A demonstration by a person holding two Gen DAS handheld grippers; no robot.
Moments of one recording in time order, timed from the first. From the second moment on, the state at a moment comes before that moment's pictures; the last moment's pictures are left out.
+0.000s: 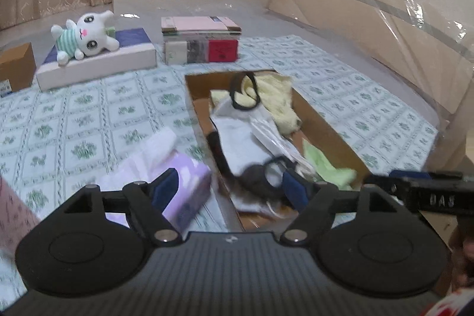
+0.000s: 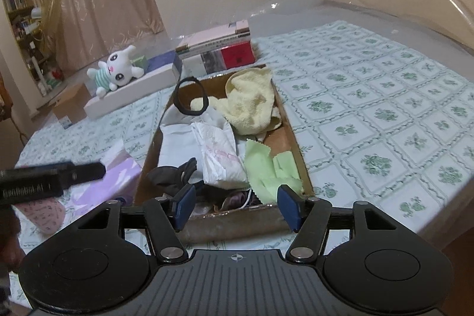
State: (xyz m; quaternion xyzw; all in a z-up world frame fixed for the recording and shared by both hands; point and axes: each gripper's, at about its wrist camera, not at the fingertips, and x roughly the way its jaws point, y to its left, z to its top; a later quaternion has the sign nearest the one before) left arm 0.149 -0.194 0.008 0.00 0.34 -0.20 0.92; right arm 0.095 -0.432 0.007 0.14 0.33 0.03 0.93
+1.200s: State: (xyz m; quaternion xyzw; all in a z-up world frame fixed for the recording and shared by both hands) left arm 0.008 -0.121 0.009 -0.05 0.36 -0.12 0.92; right arm -0.002 -0.349 0.031 0.04 0.34 0.06 0.94
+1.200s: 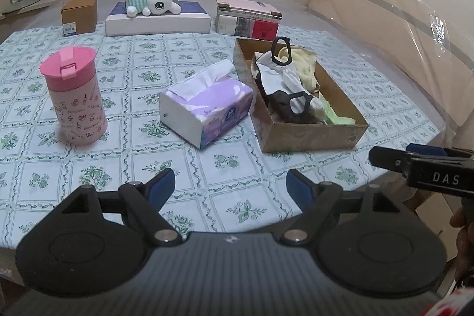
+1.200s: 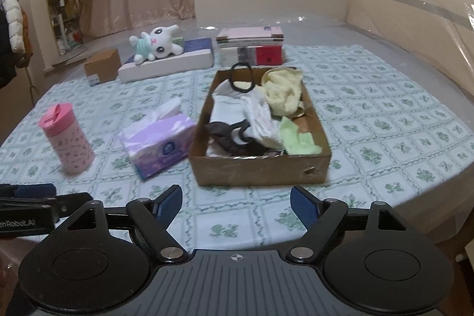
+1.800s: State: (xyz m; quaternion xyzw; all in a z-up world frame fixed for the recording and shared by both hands) left arm 0.007 -0.127 0.003 -0.03 0.36 -0.10 0.93; right arm -0.001 -0.343 0.025 0.04 0.35 0.07 0.93
